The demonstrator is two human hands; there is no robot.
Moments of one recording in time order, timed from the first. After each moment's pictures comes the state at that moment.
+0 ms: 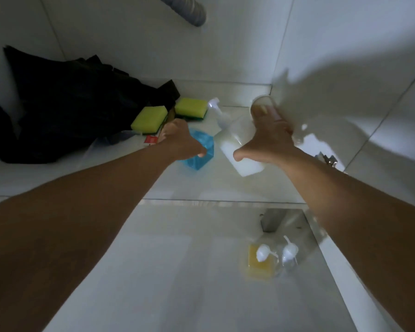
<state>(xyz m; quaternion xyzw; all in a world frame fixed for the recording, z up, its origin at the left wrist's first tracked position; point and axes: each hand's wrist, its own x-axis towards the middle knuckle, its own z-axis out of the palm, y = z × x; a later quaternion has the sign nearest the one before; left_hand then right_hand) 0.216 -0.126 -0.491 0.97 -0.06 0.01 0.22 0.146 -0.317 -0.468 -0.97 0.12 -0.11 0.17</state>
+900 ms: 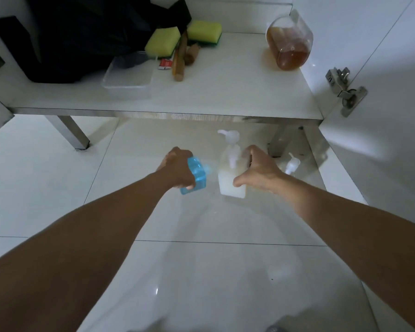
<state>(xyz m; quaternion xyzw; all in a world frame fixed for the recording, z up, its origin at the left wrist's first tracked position) 0.022 -0.046 -0.612 0.96 -0.08 -0.17 0.19 -0.024 -0.256 -0.611 -0.91 0.16 0.12 0.37</state>
